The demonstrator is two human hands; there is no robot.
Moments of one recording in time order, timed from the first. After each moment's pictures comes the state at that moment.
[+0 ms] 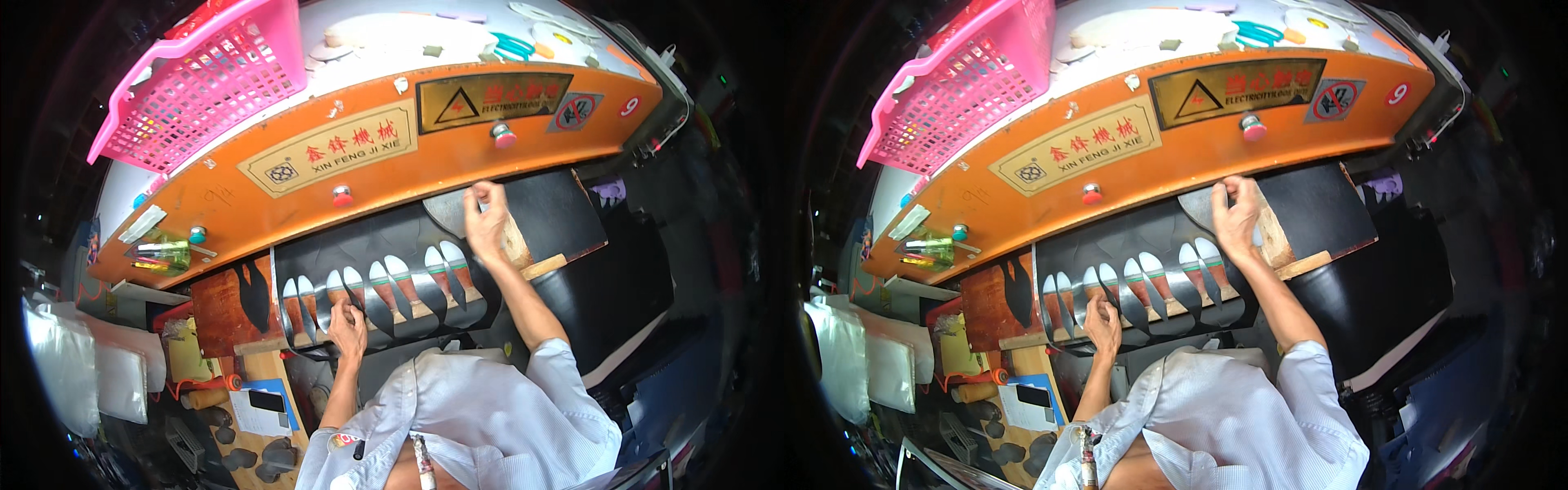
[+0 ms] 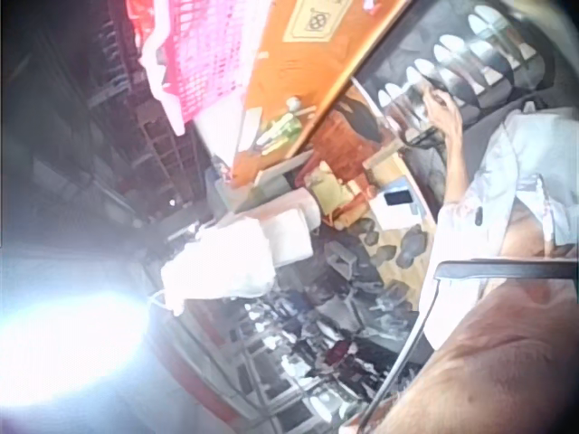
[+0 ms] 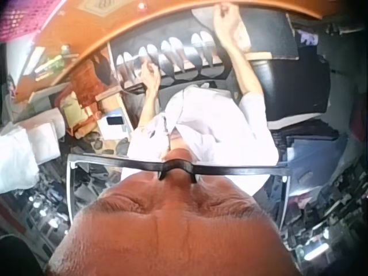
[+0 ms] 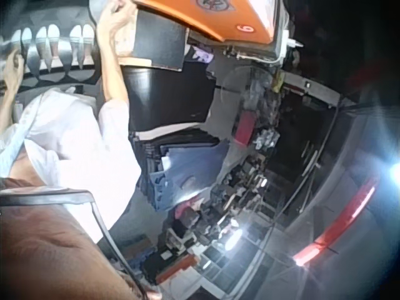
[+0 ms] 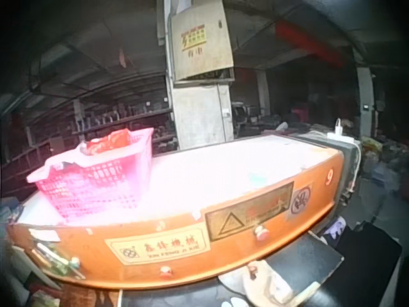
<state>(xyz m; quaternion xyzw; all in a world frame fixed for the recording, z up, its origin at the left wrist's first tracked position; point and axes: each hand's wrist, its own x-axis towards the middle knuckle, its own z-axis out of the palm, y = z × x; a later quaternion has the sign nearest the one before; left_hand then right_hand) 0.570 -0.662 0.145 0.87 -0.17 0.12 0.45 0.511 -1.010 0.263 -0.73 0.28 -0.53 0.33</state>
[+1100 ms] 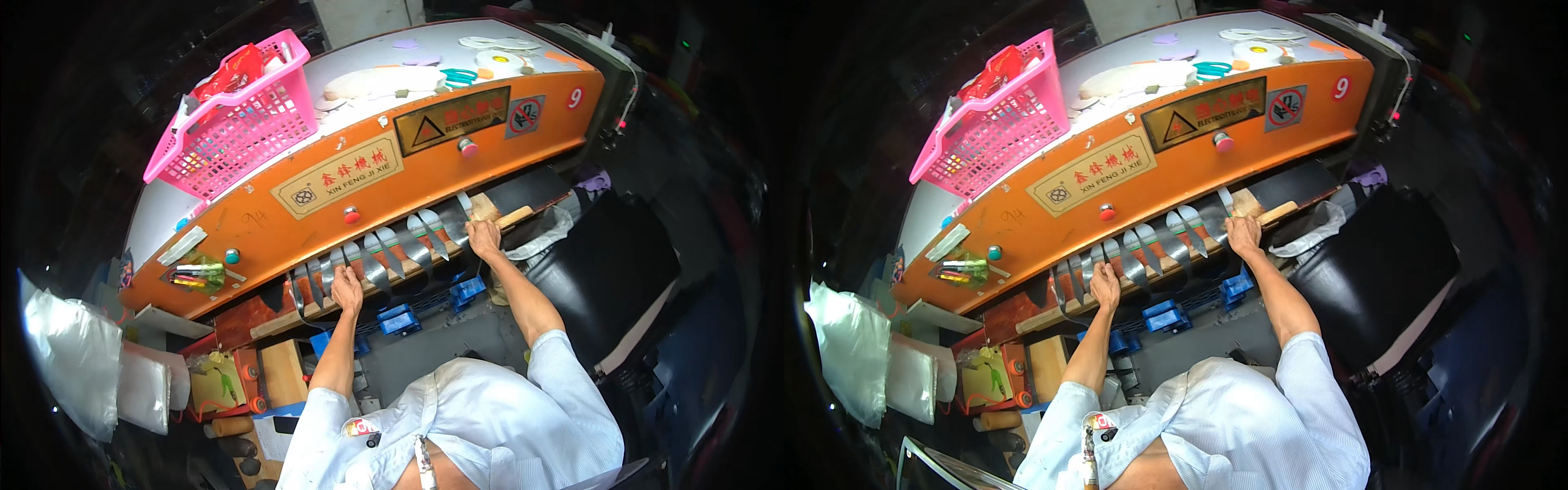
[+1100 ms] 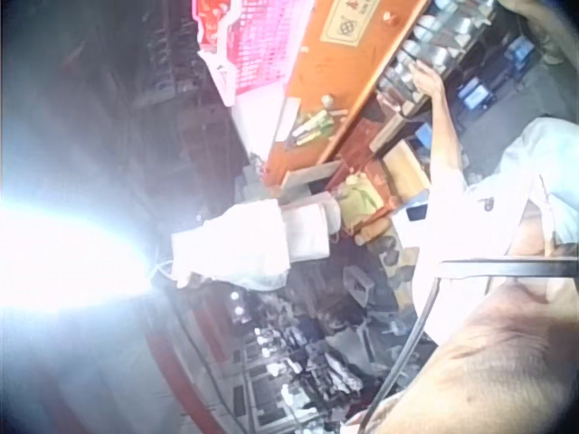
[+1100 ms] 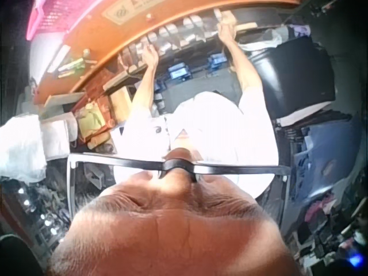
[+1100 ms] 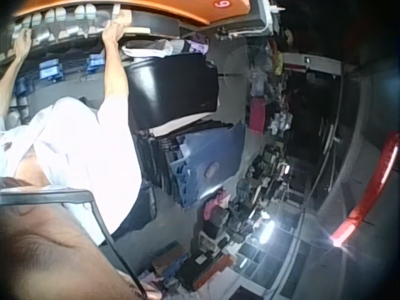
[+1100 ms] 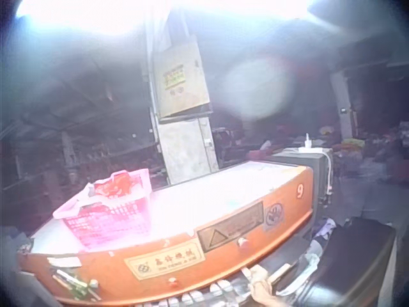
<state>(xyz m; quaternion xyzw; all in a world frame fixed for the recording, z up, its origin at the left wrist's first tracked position) 0.681 -0.707 0.174 0.88 -0.17 0.08 0.44 0.475 -1.053 0.172 -0.88 0.38 -0.24 0.16</state>
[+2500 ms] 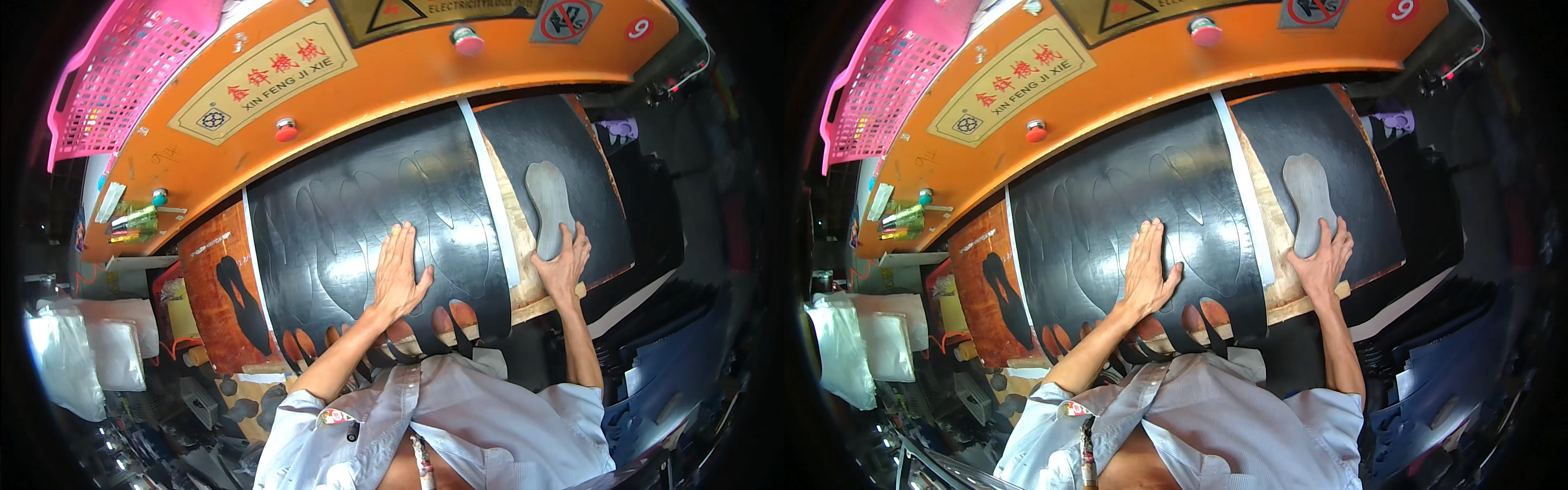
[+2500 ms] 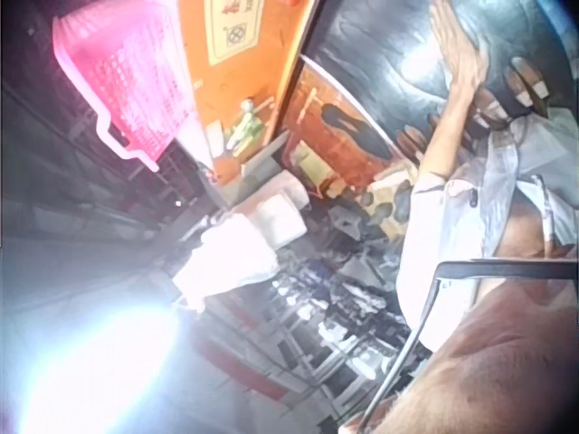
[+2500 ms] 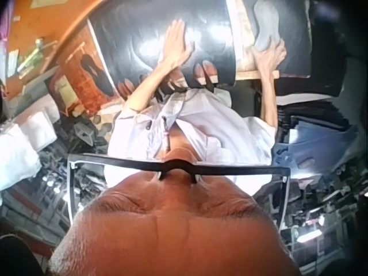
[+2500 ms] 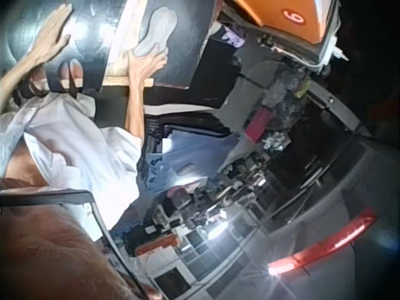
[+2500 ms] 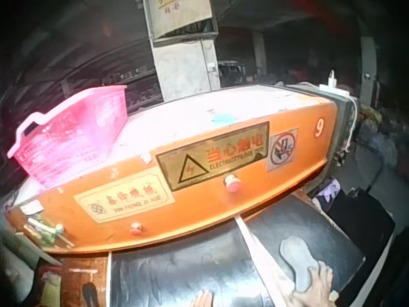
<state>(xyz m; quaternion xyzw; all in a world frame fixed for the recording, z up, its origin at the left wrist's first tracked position) 0.474 -0.778 0.203 0.83 -0.47 -0.11 0.27 0.244 -1.049 0.208 -0.86 0.47 -0.15 0.13</state>
